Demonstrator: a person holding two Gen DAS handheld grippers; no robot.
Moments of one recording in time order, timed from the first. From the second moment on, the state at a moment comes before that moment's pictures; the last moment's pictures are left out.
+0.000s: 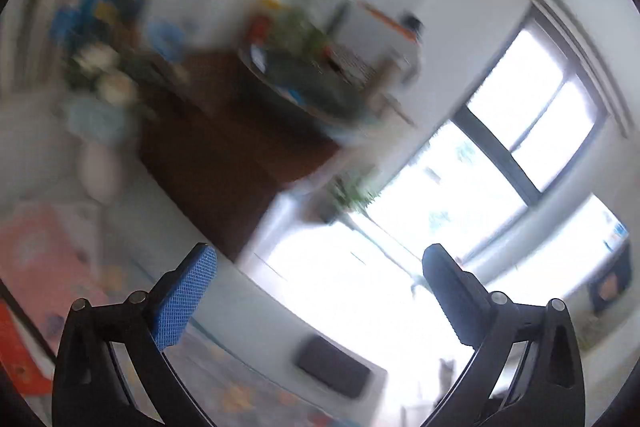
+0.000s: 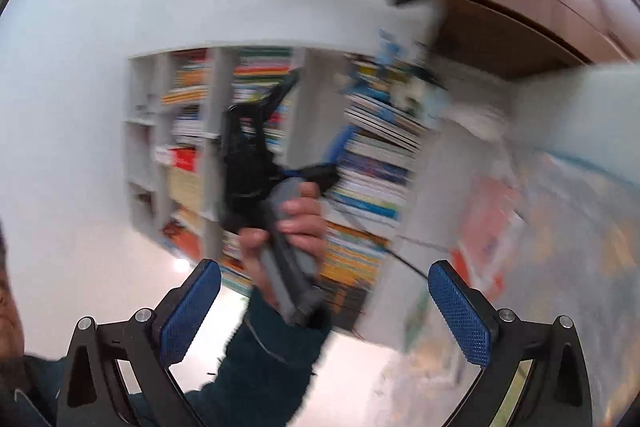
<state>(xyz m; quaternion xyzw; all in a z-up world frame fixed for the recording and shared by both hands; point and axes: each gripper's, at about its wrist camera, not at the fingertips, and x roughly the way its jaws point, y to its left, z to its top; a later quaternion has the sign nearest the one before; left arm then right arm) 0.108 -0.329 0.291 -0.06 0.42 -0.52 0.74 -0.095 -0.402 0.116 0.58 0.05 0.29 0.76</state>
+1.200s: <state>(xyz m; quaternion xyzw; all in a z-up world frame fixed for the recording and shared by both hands) -0.026 -0.368 0.205 0.23 0.29 -0.04 0.93 -0.144 -0.421 0.123 0.52 -0.27 0.34 0.74</state>
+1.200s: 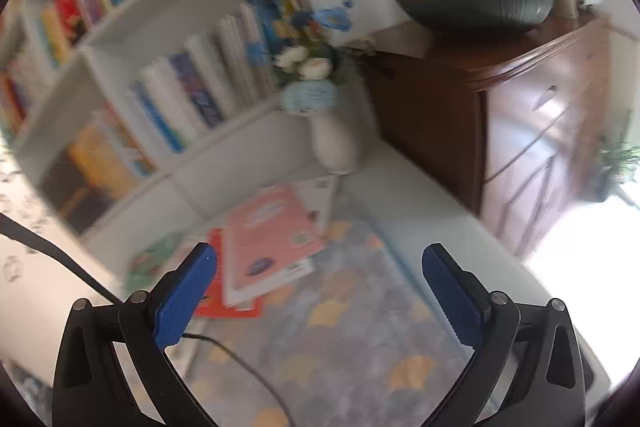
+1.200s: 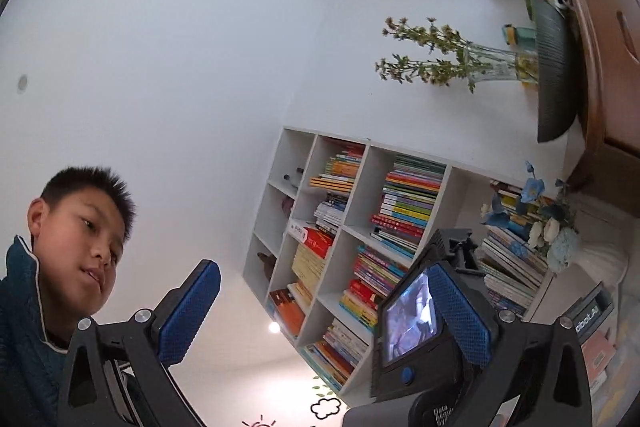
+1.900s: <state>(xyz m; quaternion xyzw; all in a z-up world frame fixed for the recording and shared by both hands) -0.102 -0.342 0.325 0.31 0.08 0.34 0.88 -0.182 -0.430 0.161 0.57 -0.42 0.49 0.51</state>
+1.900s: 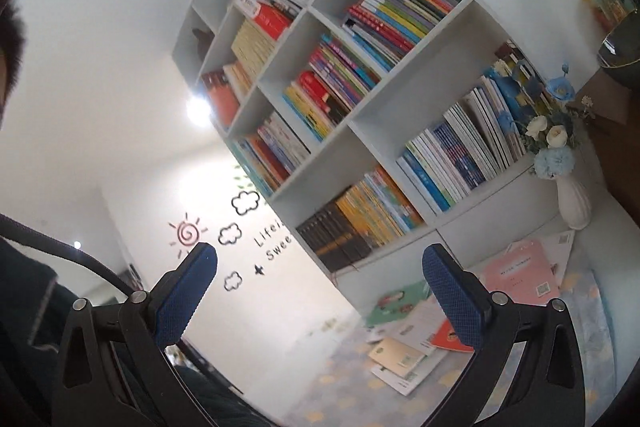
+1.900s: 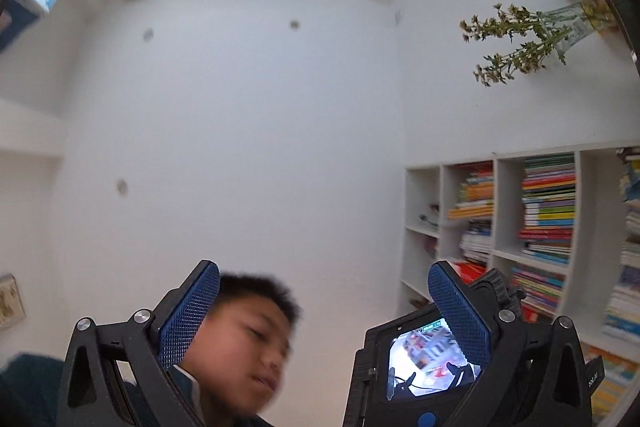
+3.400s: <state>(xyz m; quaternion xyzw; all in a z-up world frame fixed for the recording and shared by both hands) -0.048 -0.278 0.283 0.37 0.21 0.43 0.79 -0.181 -0.383 0.198 0.57 -0.34 0.44 0.61</state>
